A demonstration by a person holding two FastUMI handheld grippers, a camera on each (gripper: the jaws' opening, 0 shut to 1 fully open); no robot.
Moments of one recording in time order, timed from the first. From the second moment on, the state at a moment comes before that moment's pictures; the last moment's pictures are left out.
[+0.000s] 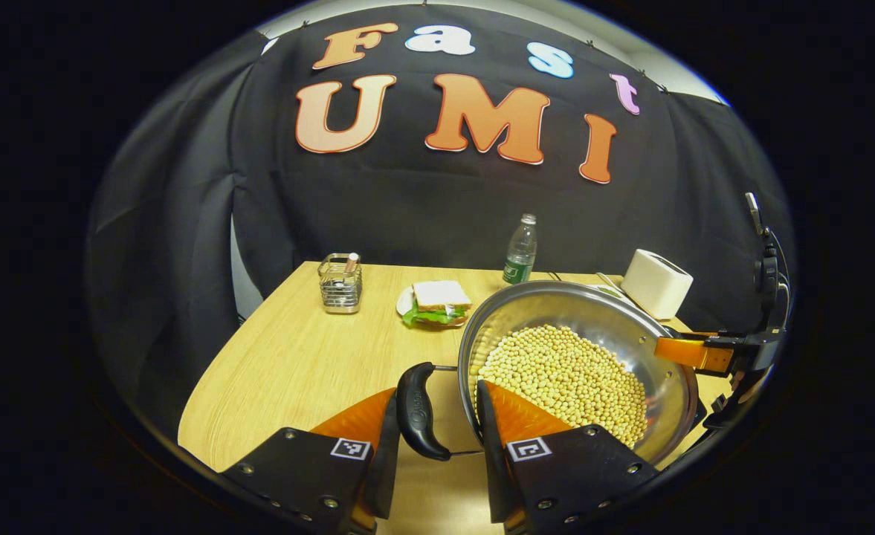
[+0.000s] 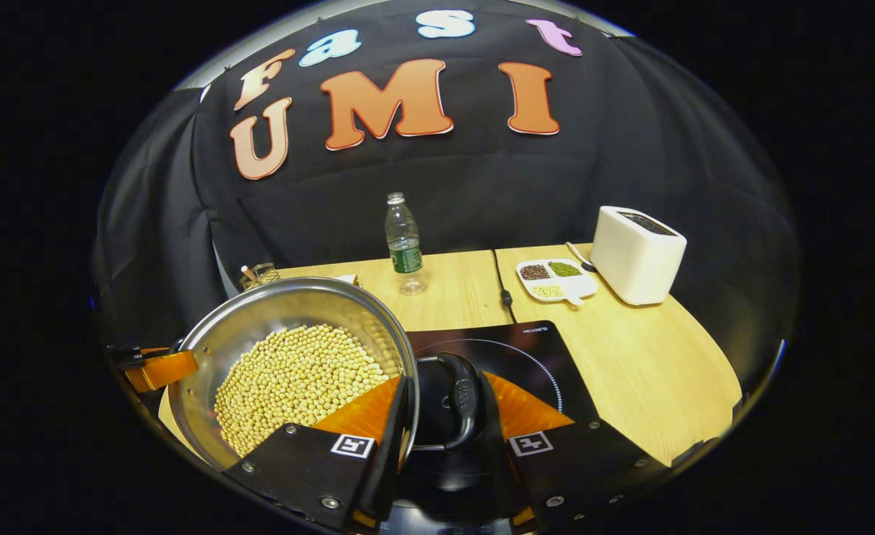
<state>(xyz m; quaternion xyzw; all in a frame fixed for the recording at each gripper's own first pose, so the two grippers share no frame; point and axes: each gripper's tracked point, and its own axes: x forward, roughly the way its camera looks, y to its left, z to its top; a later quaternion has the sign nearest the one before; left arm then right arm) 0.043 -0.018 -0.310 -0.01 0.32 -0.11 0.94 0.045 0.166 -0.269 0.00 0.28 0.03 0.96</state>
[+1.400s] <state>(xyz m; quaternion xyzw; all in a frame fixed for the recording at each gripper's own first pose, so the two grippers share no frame) 0.051 -0.178 -0.356 0.00 0.37 -0.19 0.91 0.047 0.012 -0.285 0.02 0.32 -0.05 0.95</state>
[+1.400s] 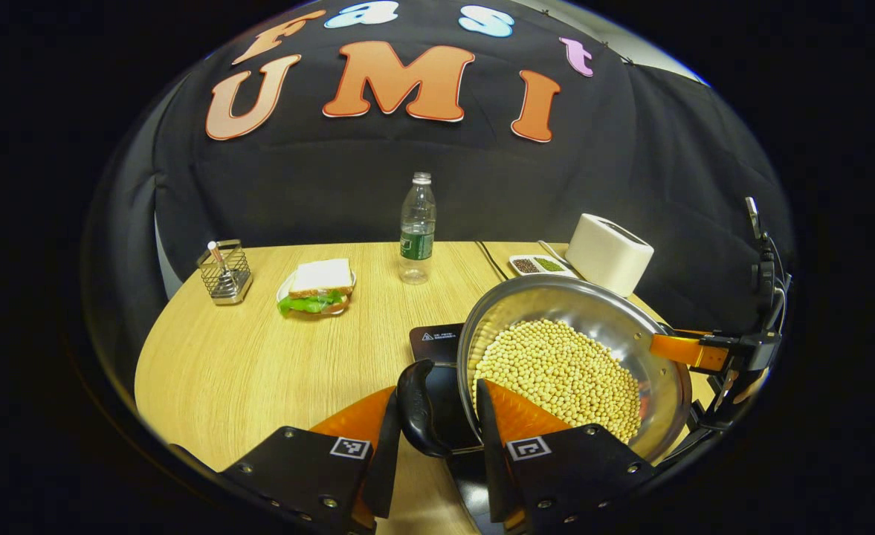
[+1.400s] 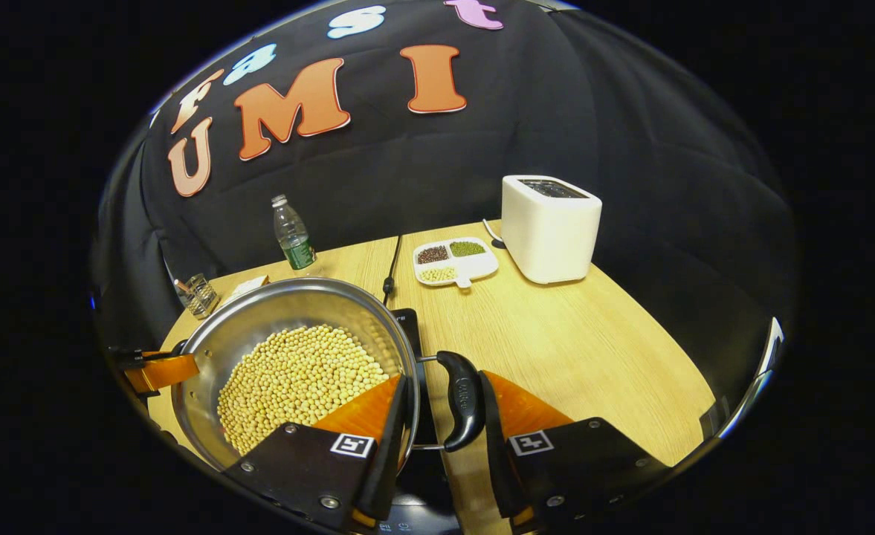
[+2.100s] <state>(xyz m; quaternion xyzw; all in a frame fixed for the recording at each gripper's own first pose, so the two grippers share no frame) 0.095 -0.148 -0.209 0.06 0.19 -0.11 0.97 0.059 0.000 -0.163 -0.01 0.20 -0.05 0.98</state>
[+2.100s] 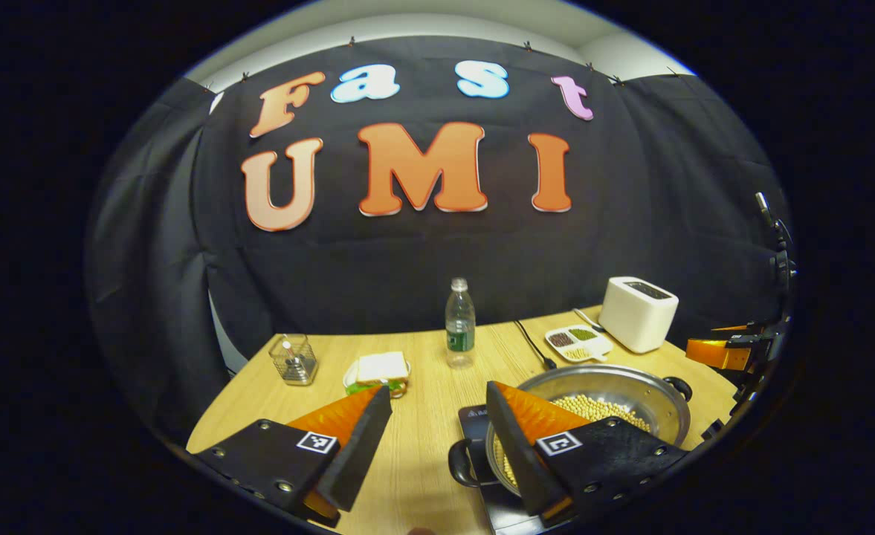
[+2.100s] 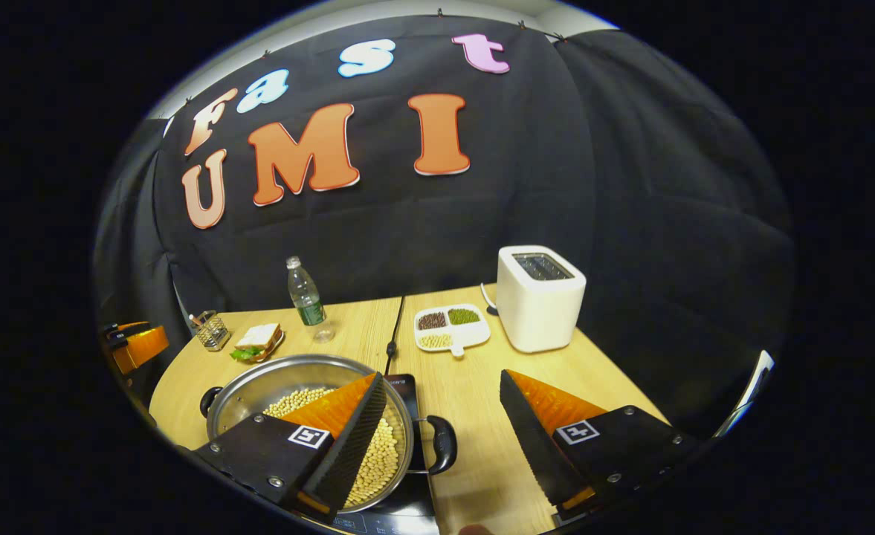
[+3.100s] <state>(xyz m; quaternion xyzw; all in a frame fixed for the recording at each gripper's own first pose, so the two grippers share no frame) 0.056 -0.093 -0.036 0.08 0.01 -0.01 1.00 0.002 -0.022 0.048 -0.02 -0.01 -0.01 1.00</state>
